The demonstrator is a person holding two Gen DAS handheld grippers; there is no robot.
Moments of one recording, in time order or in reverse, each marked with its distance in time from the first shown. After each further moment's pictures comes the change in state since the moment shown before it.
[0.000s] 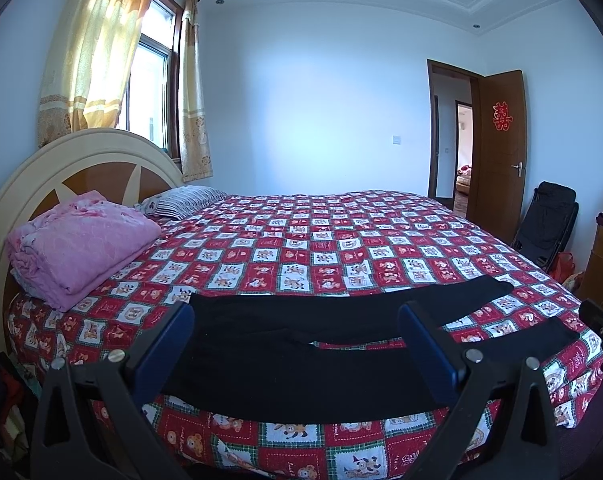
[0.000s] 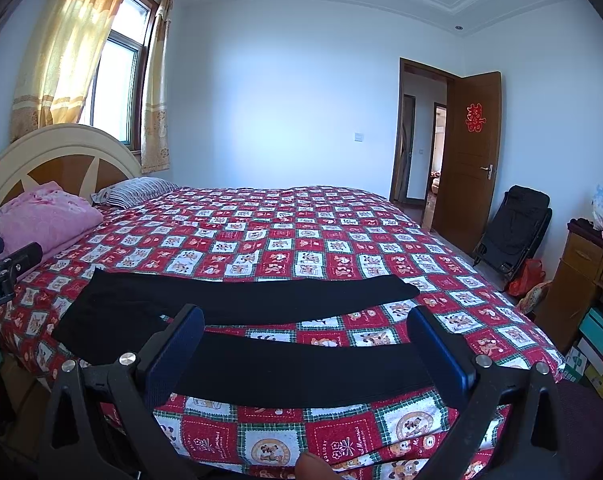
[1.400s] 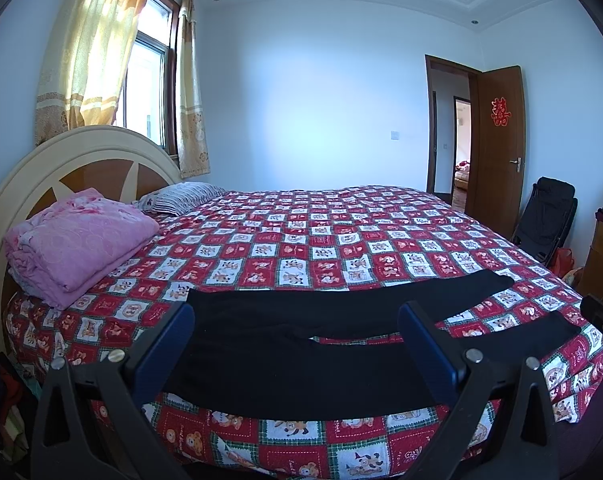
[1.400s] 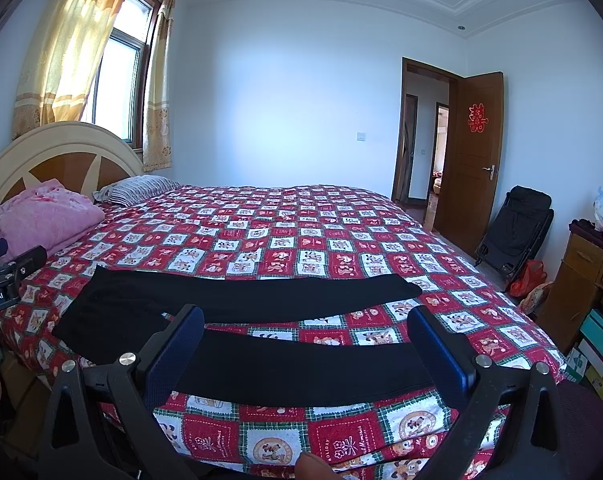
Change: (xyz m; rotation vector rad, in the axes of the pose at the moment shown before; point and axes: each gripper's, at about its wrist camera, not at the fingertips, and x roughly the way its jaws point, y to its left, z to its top) left arm 0.001 -0.002 -0.006 0.001 0.007 -0.001; right arm -0.001 0.005 -0.002 -0.008 0.003 0.003
